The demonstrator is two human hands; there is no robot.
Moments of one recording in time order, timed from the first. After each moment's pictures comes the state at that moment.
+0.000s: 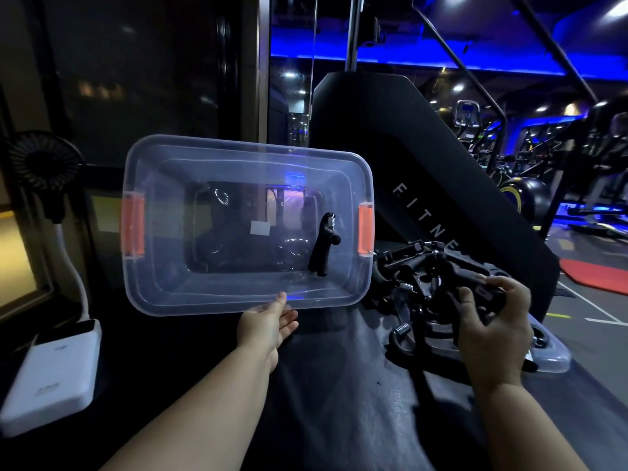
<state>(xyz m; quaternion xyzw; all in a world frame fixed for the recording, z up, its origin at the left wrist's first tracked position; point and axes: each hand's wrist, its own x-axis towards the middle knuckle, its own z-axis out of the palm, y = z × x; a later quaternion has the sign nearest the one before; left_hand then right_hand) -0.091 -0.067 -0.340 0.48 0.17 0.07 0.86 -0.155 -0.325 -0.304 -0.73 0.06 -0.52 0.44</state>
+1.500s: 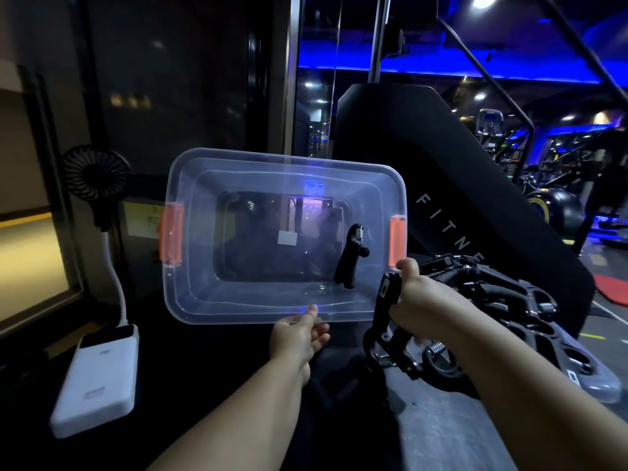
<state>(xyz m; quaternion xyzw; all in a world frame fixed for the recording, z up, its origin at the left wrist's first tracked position) -0.094 -0.065 -0.337 0.47 0.16 0.06 0.86 -0.123 -0.229 -0.230 -0.99 -0.01 -0.08 0.13</state>
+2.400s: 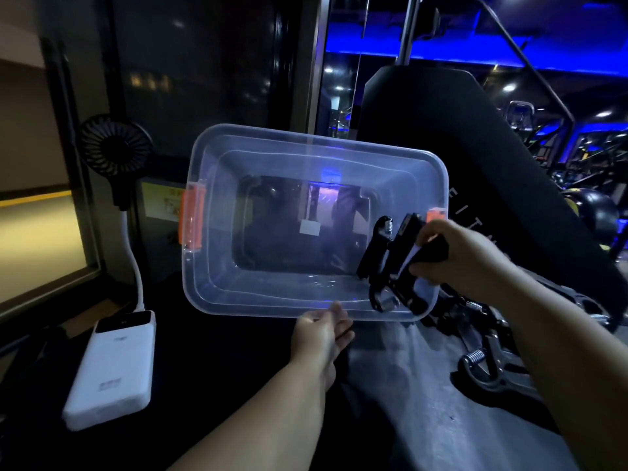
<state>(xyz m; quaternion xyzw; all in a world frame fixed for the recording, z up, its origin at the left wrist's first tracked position) -0.090 -0.060 -0.341 0.44 0.15 0.03 0.89 -0.088 -0.231 -0.200 -0.94 -0.13 -0.18 0.25</state>
